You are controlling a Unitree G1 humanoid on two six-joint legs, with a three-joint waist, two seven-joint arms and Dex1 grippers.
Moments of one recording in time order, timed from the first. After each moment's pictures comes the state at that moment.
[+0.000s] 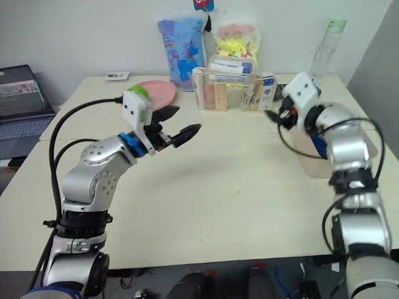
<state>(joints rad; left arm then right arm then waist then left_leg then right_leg) -0.58 0.44 0.08 -0.09 -0.39 0.49 -0.62 -0.83 -0.54 0.00 0.26 0.05 0.33 0.79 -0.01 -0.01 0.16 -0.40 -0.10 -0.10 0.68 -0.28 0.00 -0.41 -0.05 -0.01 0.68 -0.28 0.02</state>
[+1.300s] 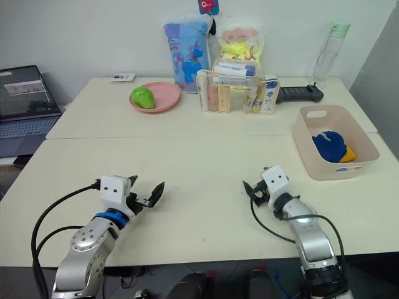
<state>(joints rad) 0.06 0.33 0.16 -0.28 -0.23 0.32 -0.34 -0.15 -0.28 0.08 -0.16 0.03 0.32 0.43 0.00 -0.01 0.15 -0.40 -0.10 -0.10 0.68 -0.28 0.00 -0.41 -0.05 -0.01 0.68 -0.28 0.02</state>
